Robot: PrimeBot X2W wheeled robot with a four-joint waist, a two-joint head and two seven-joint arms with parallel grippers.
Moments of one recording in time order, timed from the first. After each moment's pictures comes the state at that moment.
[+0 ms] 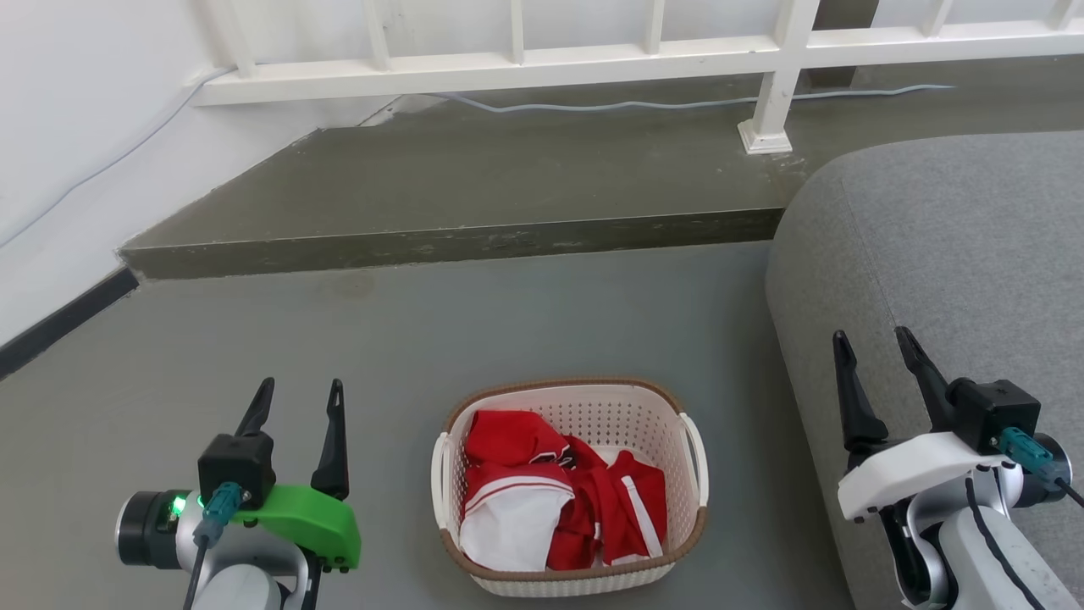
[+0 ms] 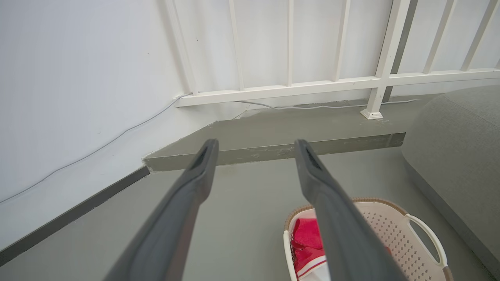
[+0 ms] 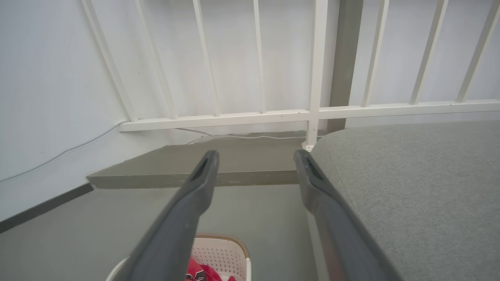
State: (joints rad) left arm -0.12 0.15 -0.32 0.28 -0.29 0.11 -0.22; right arm -0.05 -0.18 0.22 0.23 0.30 -0.07 -0.25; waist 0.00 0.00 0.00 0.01
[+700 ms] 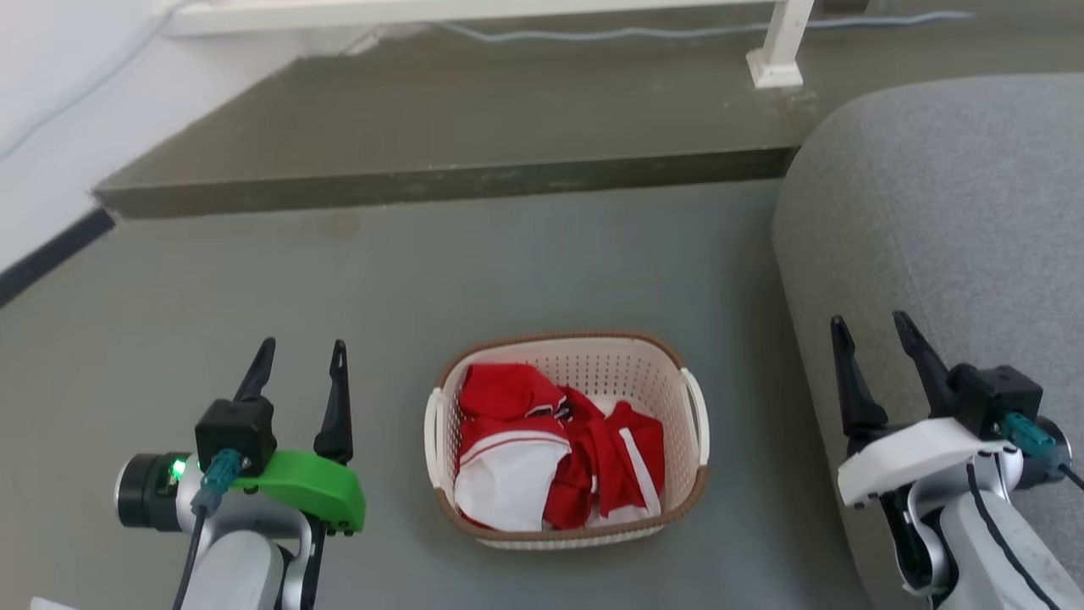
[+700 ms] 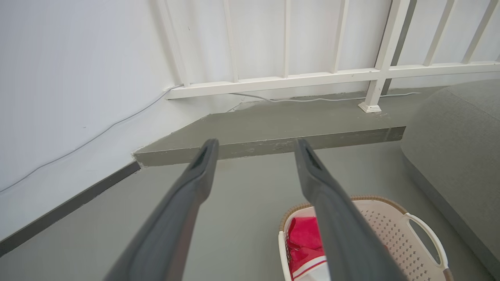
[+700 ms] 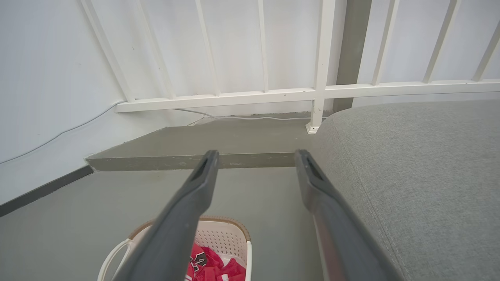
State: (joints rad) left arm -0.17 0.14 -0.32 0.24 -0.28 0.12 -0.21; right arm -0.07 -0.18 0.21 0.24 0.29 -0.04 -0.25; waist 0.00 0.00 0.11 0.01
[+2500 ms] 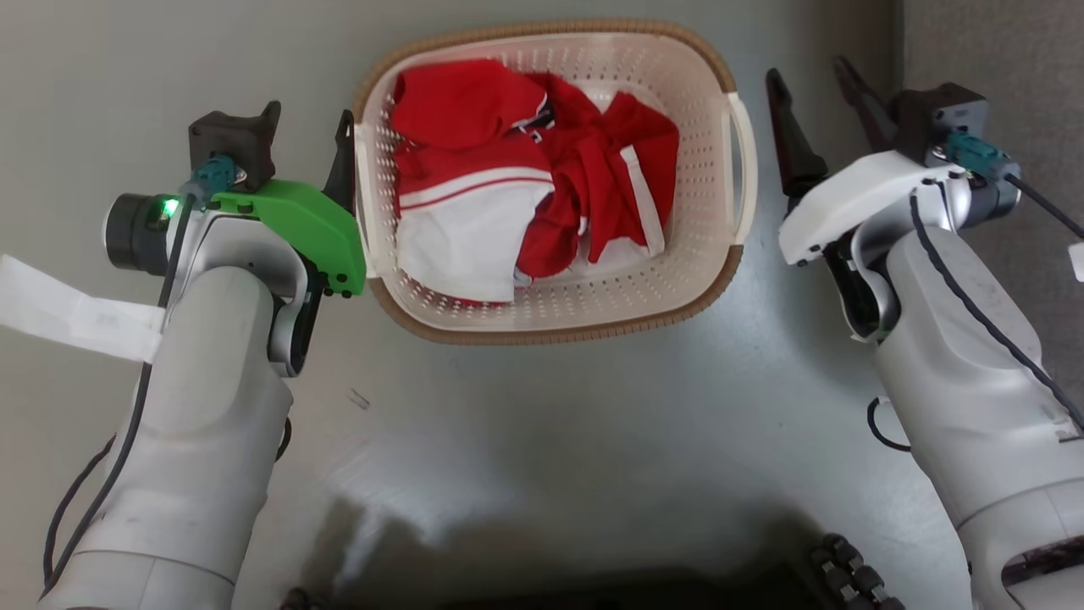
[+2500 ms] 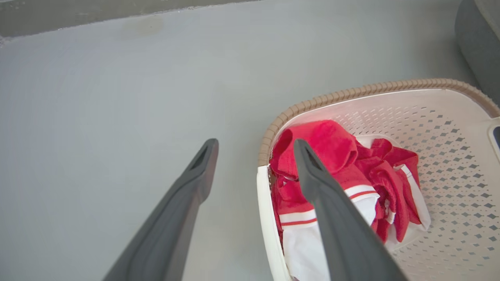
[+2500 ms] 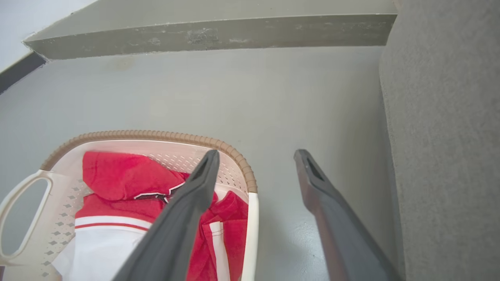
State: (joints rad) left arm -0.77 0.06 -0.35 0.66 -0.31 -0.01 -0.08; right arm -0.71 -0.12 0.29 0.67 0.25 0.04 -0.23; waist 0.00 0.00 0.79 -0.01
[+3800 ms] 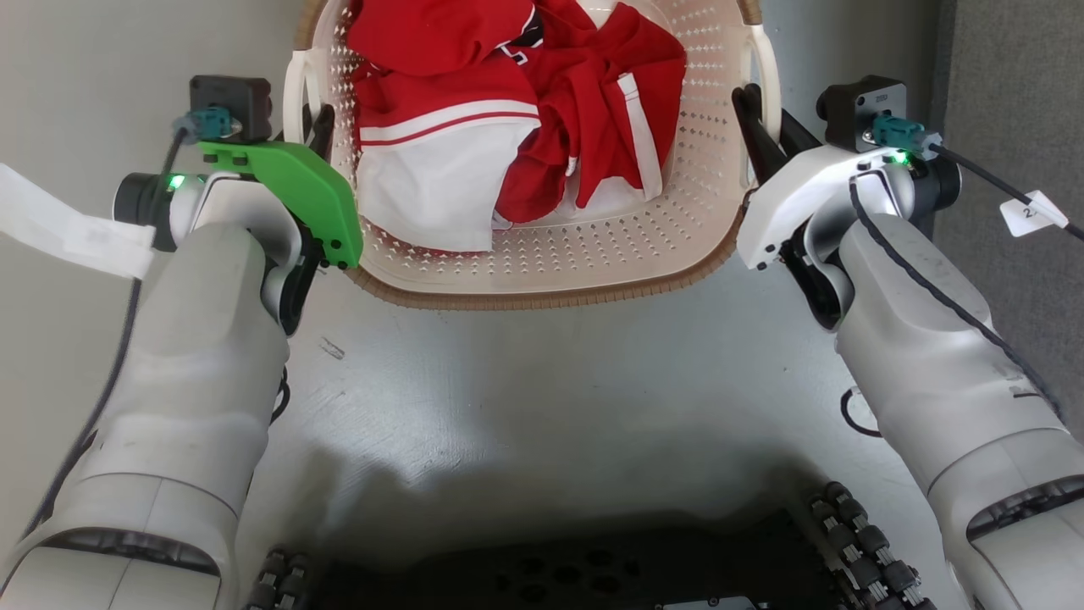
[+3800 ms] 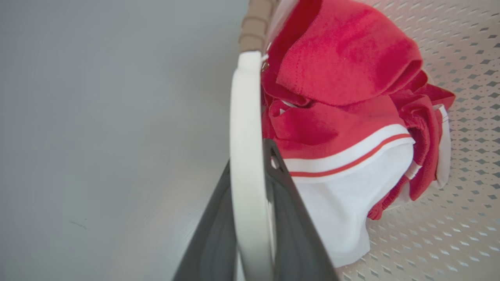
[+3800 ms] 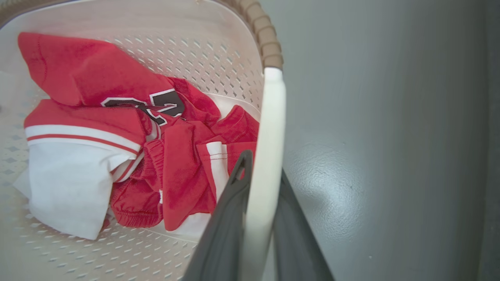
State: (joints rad) left arm -0.97 0.01 -0.38 1.03 -0.39 -0.11 -0.07; right arm -0.86 -0.06 0.39 0.96 0.26 0.10 -0.24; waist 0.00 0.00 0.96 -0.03
